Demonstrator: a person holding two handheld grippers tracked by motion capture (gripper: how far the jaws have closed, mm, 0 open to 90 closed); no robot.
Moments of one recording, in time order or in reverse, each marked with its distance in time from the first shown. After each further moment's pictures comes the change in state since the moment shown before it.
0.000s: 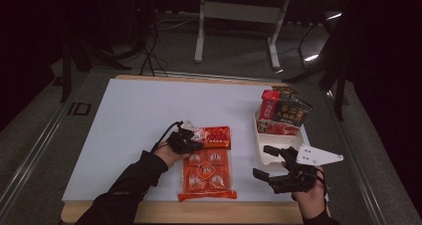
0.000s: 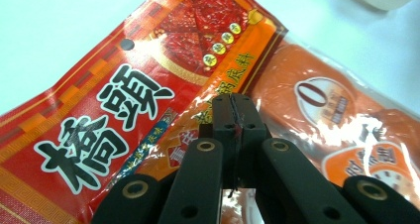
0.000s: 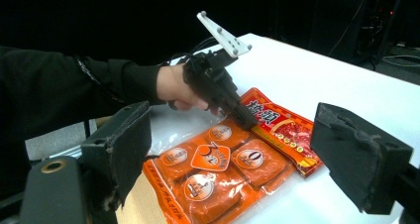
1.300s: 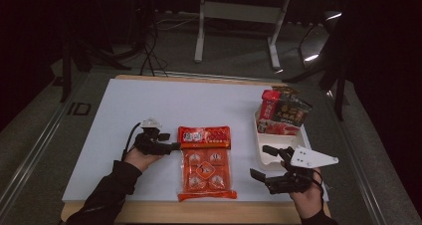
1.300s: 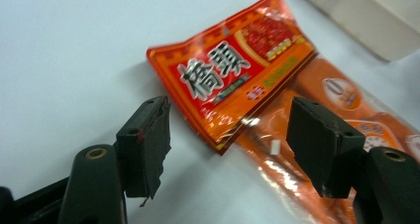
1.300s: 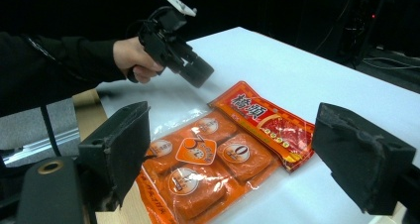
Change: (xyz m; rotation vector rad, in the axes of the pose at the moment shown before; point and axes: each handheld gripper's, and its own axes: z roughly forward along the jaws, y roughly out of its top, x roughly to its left) left arm 0.032 -0.053 -0.065 -0.156 0.085 -0.237; right arm 0.004 -0.003 0.007 0.029 -0.055 -0.054
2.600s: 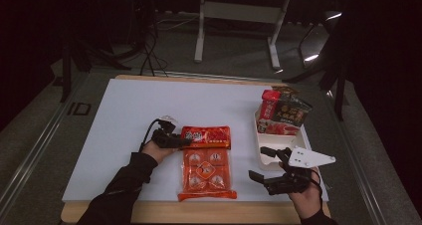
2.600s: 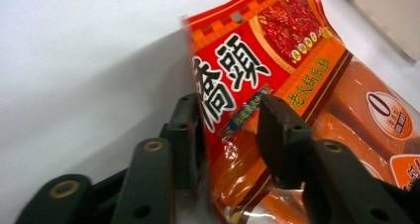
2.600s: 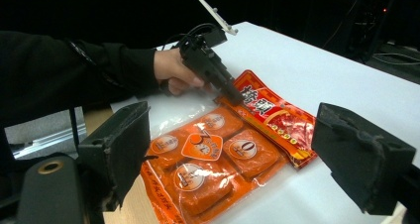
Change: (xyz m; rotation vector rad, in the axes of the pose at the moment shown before) left arm 0.009 0.017 0.061 0.089 -0.090 -0.032; right arm 0.000 -0.002 0.004 0.017 0.027 0.005
